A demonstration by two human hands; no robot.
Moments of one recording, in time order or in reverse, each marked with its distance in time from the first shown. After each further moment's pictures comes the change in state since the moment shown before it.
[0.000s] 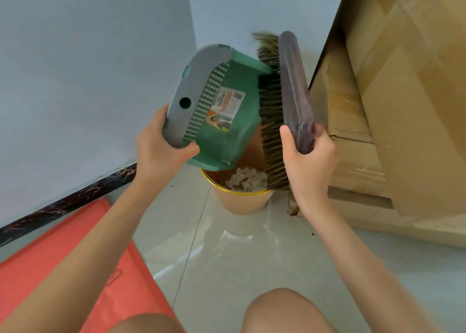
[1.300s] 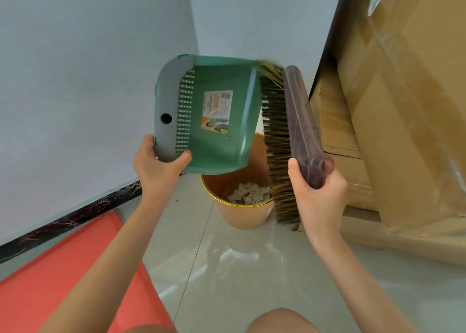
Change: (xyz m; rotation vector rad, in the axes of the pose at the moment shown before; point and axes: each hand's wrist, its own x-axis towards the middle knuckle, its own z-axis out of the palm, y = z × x) left_hand -0.004 -0.010 0.004 -0.183 0.263 -0.140; right_hand -0.021 -0.009 -0.039 0.090 -0.032 0.036
